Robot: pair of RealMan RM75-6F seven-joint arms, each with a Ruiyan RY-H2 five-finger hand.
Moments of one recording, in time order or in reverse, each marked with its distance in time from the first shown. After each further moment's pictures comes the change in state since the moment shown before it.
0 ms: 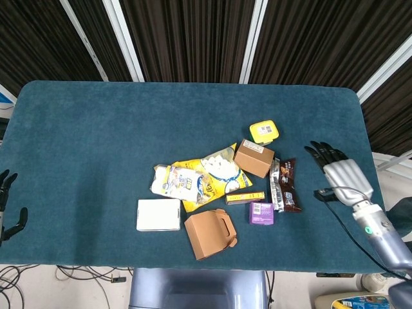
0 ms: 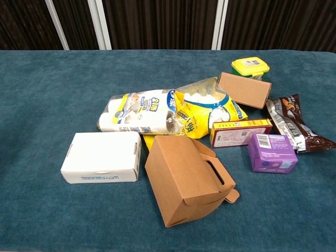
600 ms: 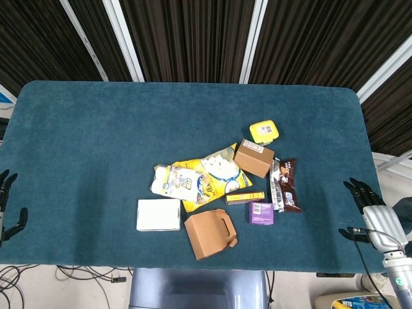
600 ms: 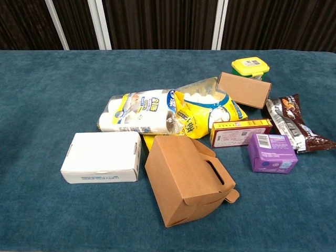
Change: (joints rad) left arm 0.001 -0.005 0.003 0.004 0.007 0.005 0.010; right arm -0.311 -0.080 -0.147 0.128 -0.127 0.330 0.250
